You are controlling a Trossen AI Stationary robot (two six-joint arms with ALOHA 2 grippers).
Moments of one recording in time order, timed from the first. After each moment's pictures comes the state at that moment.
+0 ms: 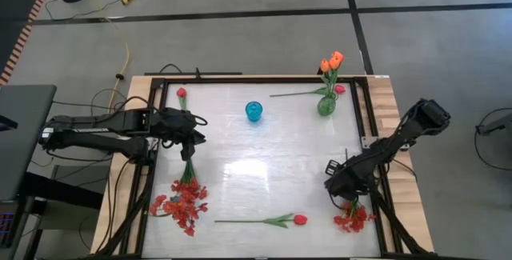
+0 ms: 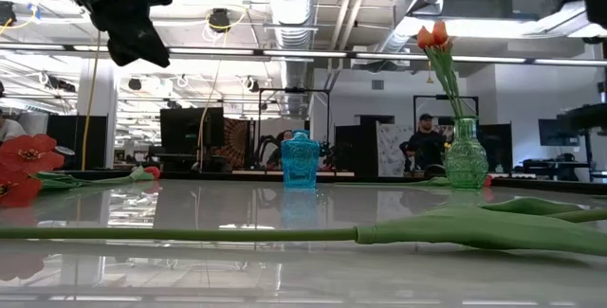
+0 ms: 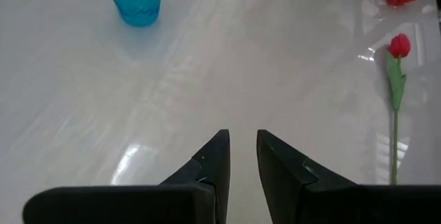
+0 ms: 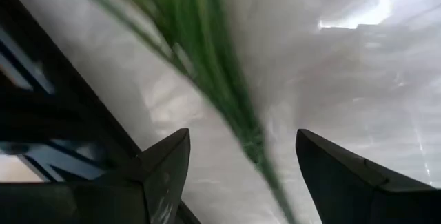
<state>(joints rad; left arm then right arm) 0.10 0.80 0.71 -0.65 0.00 -0.37 0.59 1.39 0.68 -1.05 -0.09 -0.51</state>
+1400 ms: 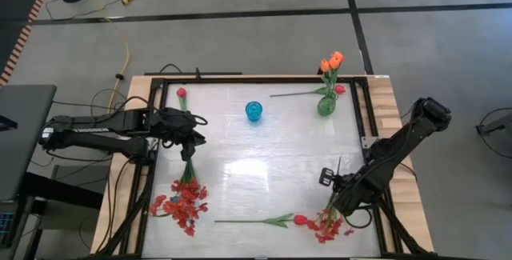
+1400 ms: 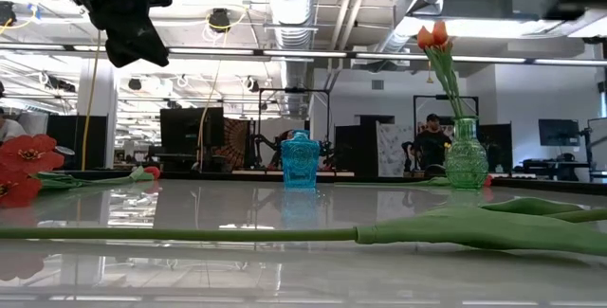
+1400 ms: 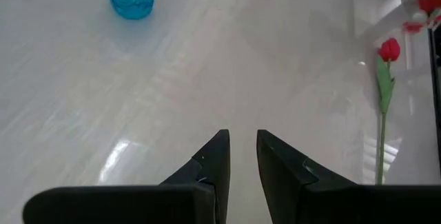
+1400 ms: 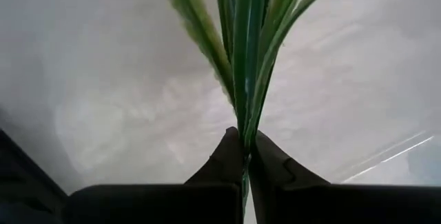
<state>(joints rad) 0.10 0.80 0.71 -0.65 0.02 -0.41 0.76 1.36 0.95 -1.07 0.21 -0.43</state>
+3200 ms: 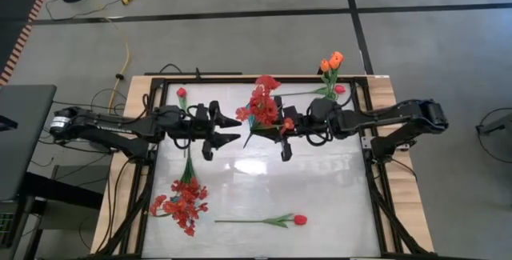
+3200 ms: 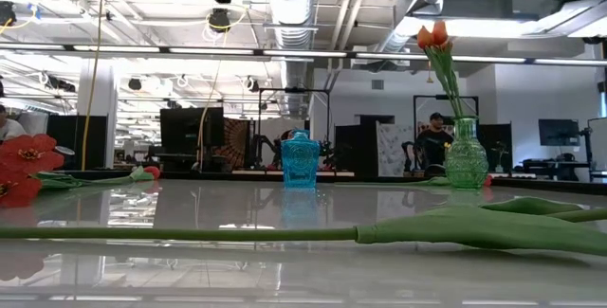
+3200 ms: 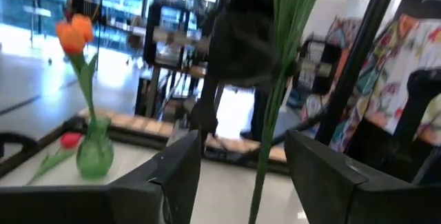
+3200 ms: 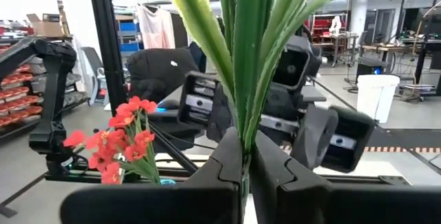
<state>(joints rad) 0.01 1.08 0.71 0.47 0.02 -0.26 0.03 1.41 1.08 0.45 -0.10 0.05</state>
